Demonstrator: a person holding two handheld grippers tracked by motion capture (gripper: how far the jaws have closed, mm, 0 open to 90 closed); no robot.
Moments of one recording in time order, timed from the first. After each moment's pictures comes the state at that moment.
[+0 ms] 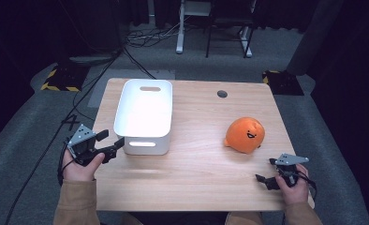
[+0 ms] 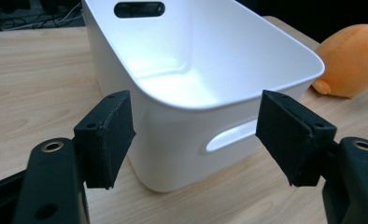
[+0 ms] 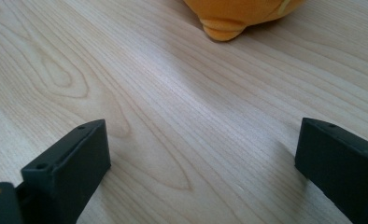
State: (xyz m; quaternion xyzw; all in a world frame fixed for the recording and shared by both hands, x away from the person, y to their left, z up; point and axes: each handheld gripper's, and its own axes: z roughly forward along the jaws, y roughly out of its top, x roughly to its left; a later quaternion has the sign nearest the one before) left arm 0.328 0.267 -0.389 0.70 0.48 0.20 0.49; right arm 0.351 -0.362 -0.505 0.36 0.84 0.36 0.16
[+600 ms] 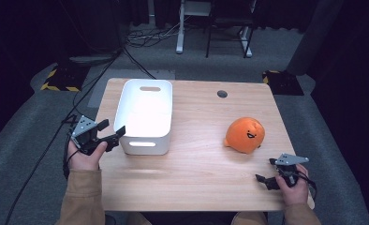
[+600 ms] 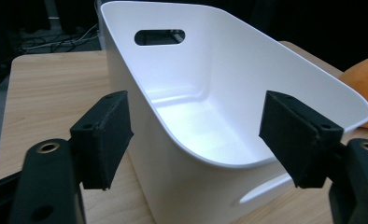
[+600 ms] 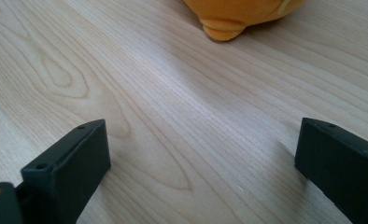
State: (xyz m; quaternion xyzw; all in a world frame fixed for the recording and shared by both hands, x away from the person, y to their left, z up) left arm 0.360 0.265 -0.399 0.67 0.48 0.23 0.51; right arm 0.351 -0.362 -0.505 0.36 0.84 0.36 0.16
